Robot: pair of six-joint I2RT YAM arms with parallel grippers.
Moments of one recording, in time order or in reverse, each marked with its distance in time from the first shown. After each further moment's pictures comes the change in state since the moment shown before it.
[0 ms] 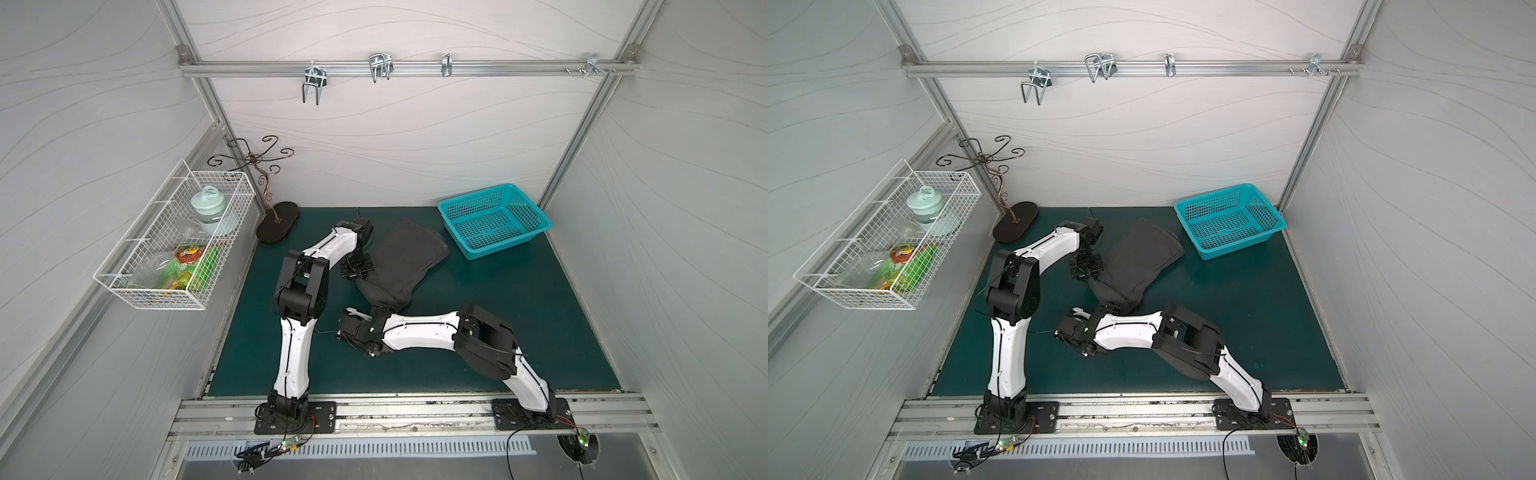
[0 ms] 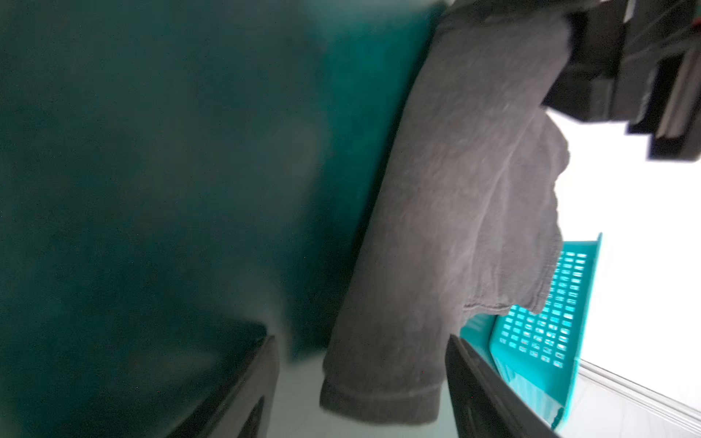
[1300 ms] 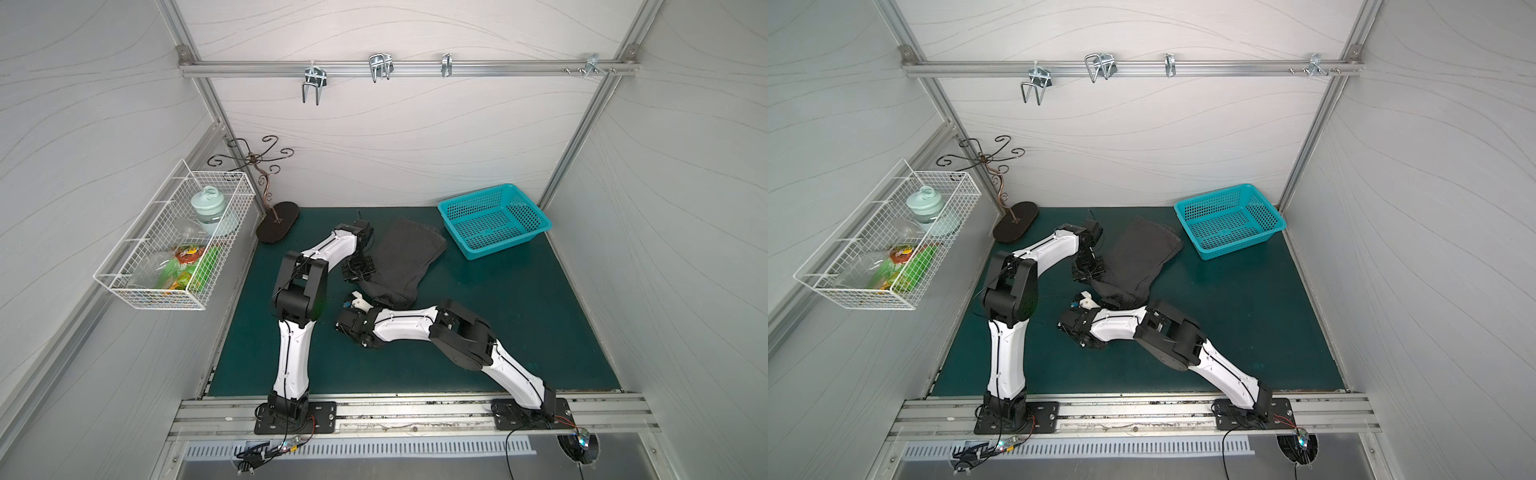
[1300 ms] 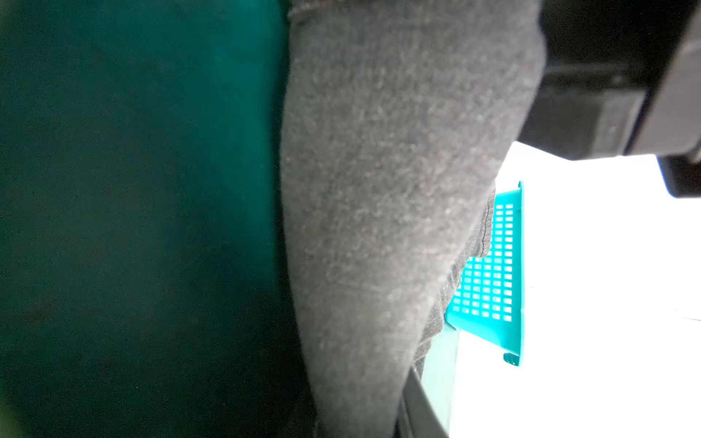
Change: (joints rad) left arm -0.006 -0.038 -0.069 0.056 0.069 0.005; right arm -0.078 0.178 0.109 0.009 0.281 0.105
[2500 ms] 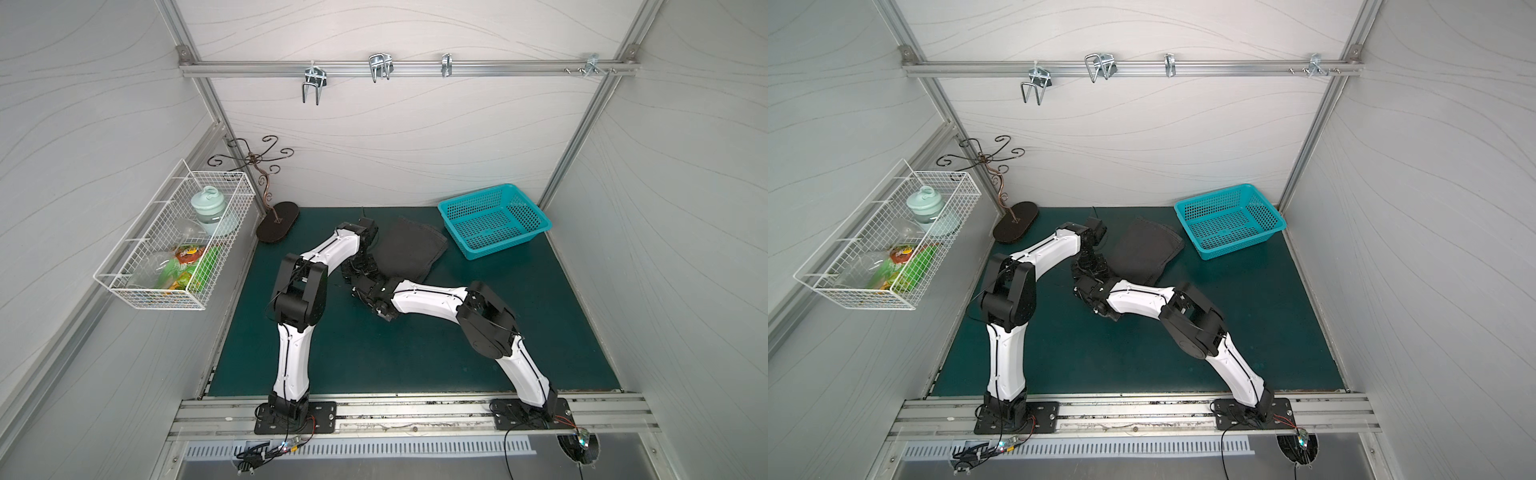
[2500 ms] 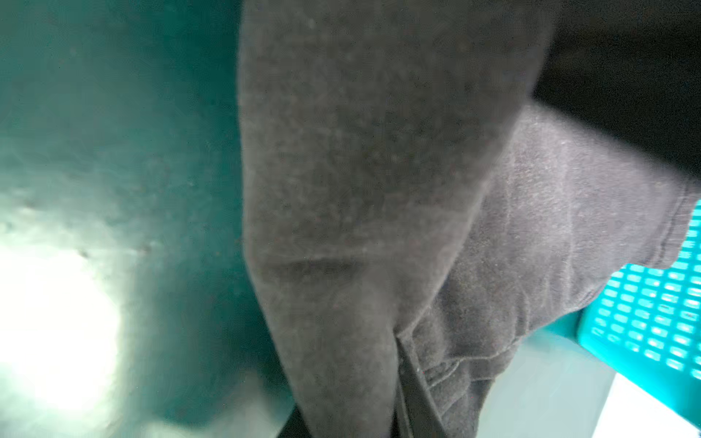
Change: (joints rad) left arm -0.024 -0.065 0.020 -0.013 -0.148 -0.065; right arm -0.148 -0.167 -0.008 -0.153 -0.577 0.050
